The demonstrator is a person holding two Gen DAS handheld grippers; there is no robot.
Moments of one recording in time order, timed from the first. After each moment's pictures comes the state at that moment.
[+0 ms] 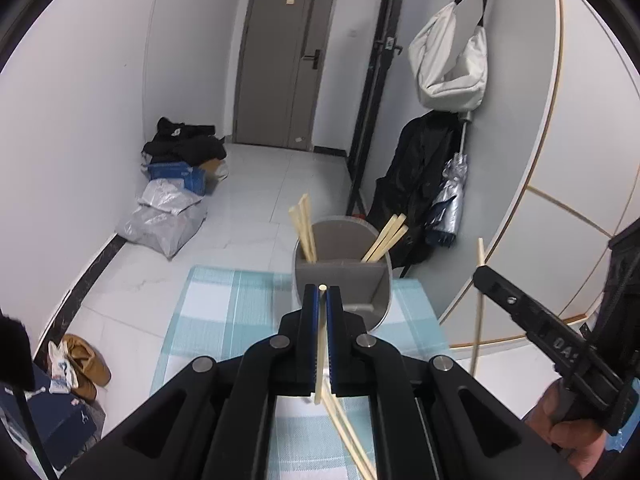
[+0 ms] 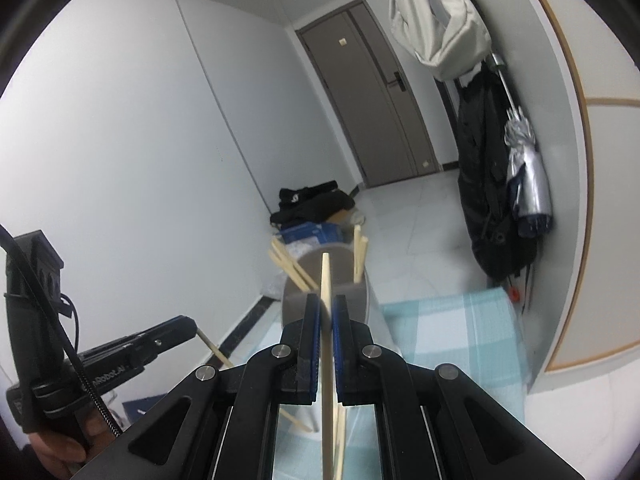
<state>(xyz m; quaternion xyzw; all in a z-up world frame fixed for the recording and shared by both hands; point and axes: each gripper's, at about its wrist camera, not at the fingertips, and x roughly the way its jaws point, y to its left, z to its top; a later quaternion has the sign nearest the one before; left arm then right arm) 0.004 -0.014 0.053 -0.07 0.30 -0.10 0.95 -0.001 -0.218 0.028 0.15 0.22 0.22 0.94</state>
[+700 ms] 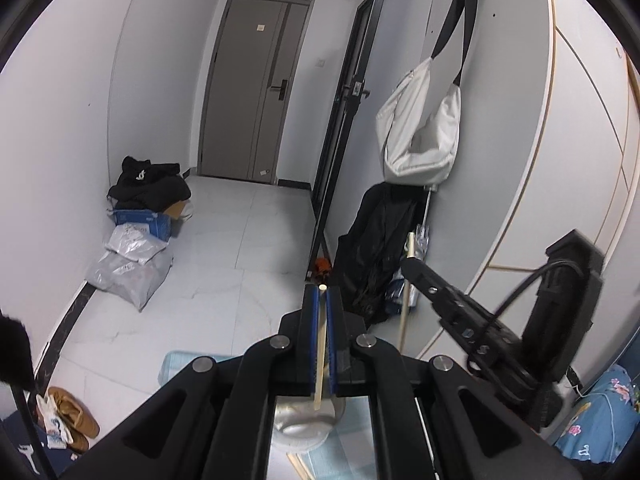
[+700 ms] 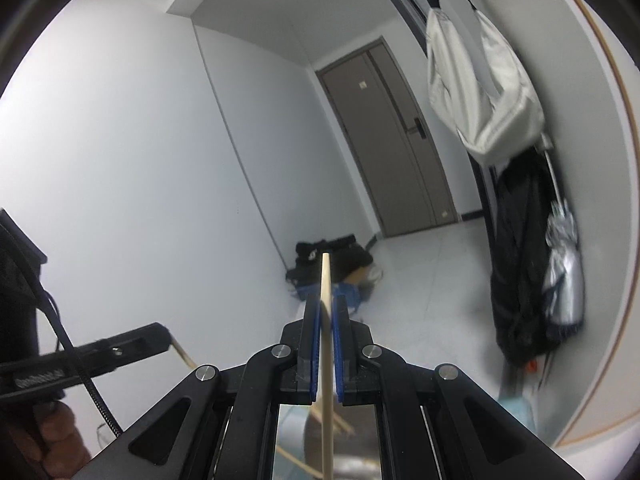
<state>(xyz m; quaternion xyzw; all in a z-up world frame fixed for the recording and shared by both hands) 0.061 -0.010 0.151 -0.08 0.26 -0.16 0.95 0.085 -0.201 0.125 0.15 0.14 0.23 0.95</state>
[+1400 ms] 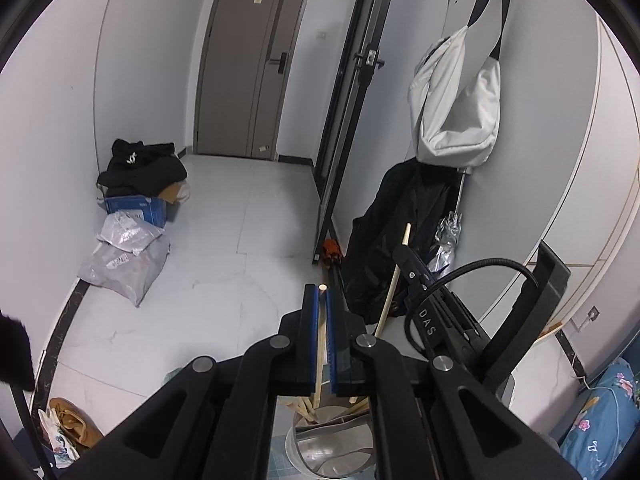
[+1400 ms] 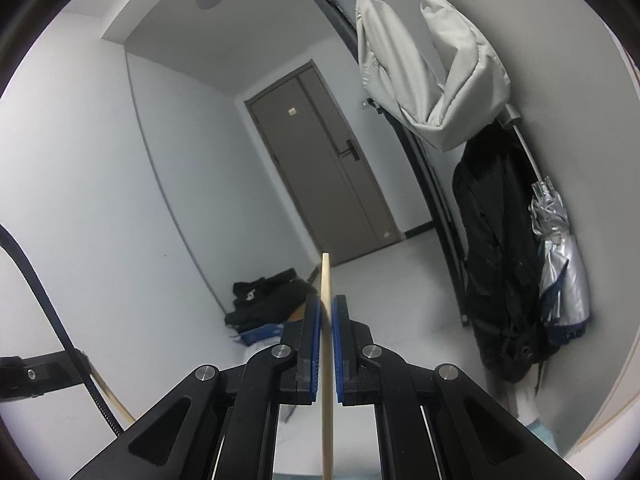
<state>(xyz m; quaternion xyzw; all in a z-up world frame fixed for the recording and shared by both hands) 0.141 0.007 0.111 -0.08 0.31 -0.17 0.93 0.184 -0.176 0.069 0.20 0.10 0.10 0.97</state>
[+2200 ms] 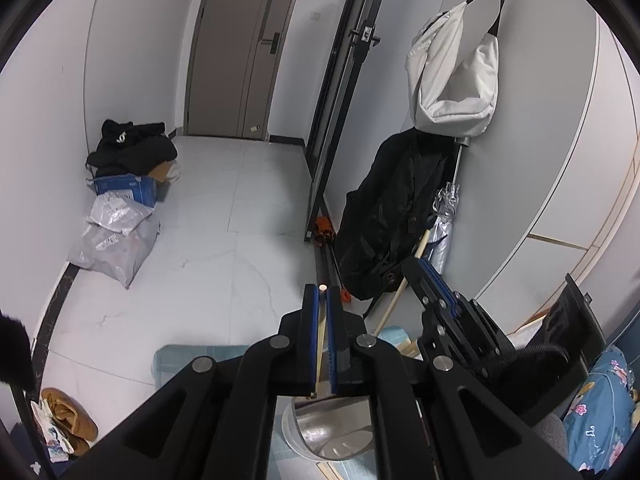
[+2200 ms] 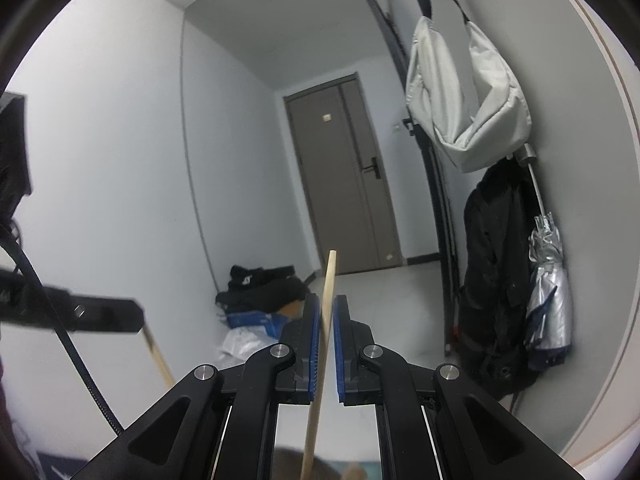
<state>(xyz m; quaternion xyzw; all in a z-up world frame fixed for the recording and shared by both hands) 0.143 0.003 0.085 -0.08 0.34 -0.18 0.92 0.136 -0.159 0.046 0.08 0.08 0.12 0.99</state>
